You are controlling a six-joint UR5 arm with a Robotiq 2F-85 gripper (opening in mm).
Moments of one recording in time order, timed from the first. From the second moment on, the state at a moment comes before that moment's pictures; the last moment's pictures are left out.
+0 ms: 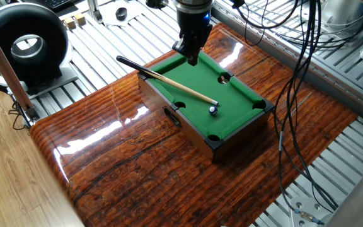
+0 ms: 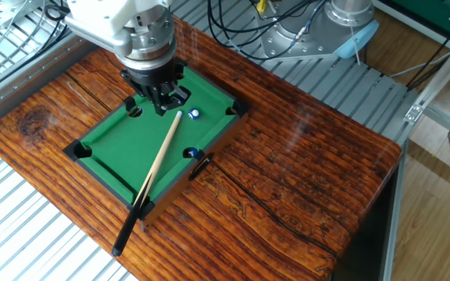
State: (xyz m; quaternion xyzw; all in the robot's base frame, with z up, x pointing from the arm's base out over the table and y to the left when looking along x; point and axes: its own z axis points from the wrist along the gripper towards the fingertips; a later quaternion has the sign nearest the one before) arm 0.536 0.001 0.181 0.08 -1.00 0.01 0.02
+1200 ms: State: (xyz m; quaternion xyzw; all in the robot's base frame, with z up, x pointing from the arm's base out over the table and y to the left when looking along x) arm 0.536 0.002 0.178 0.09 -1.00 0.01 0.02
